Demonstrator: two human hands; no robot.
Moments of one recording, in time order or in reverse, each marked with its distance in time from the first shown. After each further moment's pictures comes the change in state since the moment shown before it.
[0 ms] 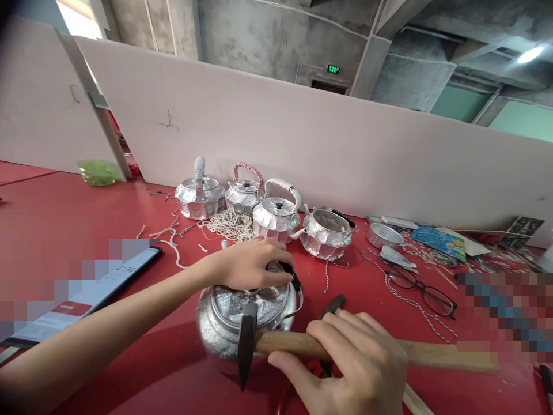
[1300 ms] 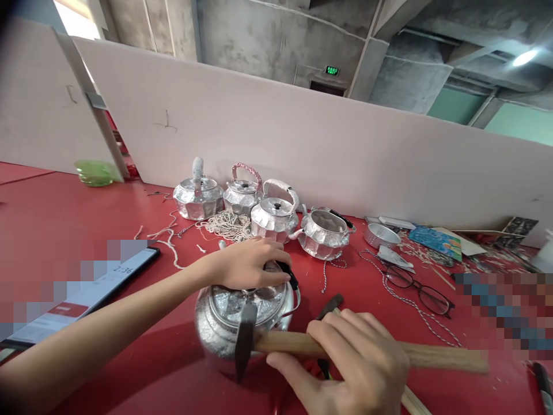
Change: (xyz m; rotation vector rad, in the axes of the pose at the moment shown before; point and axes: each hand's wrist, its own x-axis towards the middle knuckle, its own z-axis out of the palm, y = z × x) left_hand 0.001 -0.002 0.001 0.008 0.003 0.004; right_hand -0.001 0.000 -0.002 -0.013 0.109 -0.029
